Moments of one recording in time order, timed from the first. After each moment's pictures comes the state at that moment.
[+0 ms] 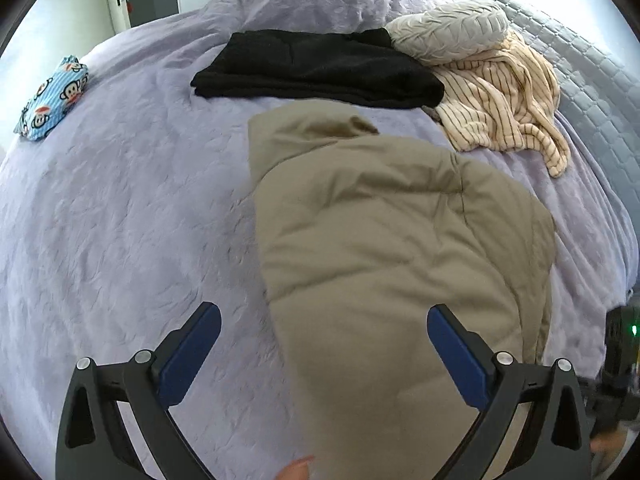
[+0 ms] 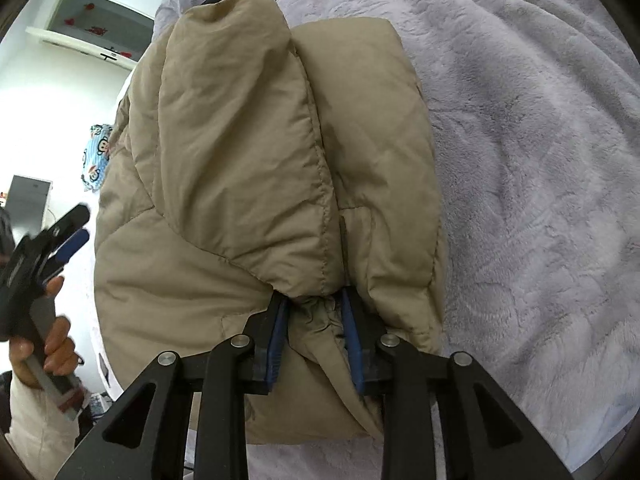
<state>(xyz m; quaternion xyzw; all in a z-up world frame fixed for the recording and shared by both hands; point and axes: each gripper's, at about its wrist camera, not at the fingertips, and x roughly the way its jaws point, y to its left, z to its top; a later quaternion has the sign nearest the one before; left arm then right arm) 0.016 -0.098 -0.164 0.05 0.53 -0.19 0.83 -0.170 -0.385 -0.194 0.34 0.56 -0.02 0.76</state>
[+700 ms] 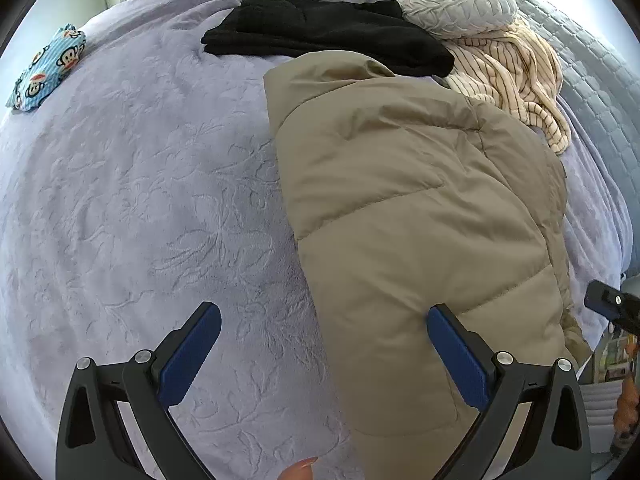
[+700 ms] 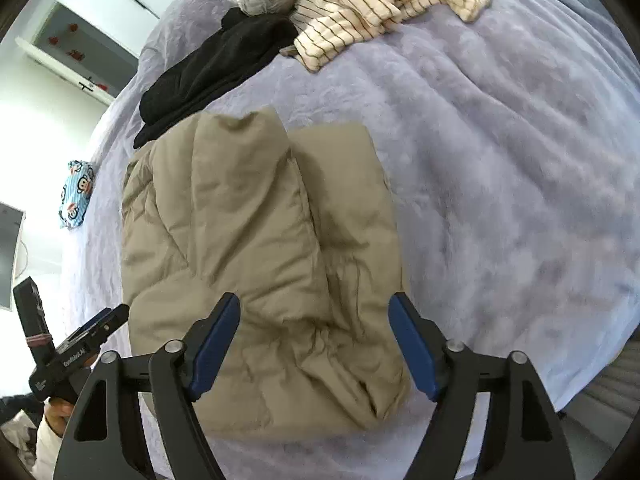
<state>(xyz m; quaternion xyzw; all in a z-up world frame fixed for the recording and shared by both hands) 0.012 -0.058 -0.188 0.04 0.57 -0.20 0.80 -0.149 -0.365 -0.100 0.30 0.53 -0.11 0.79</state>
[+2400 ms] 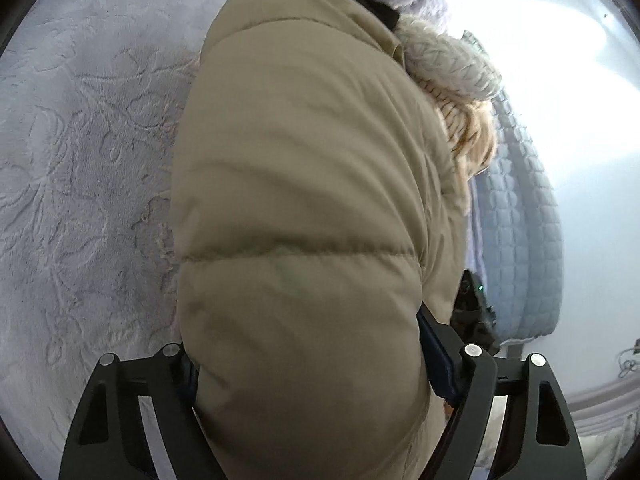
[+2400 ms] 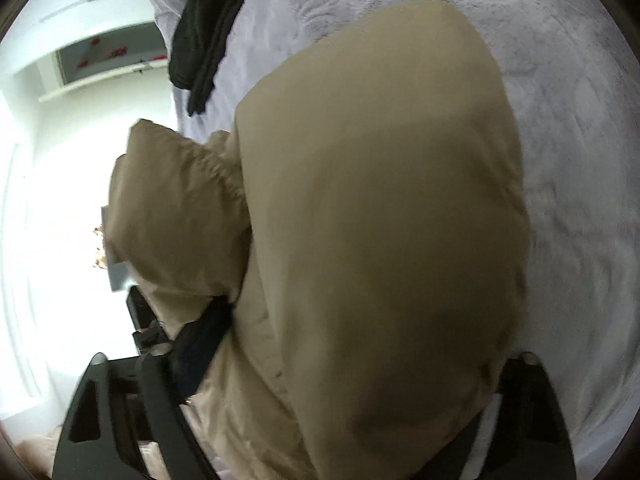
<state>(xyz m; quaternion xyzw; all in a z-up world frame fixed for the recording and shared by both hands) 0.062 -0.079 -0.249 -0.28 0.61 -0.34 0.66 -0.050 -0.428 -0.259 0.55 0.55 0.16 0.61</state>
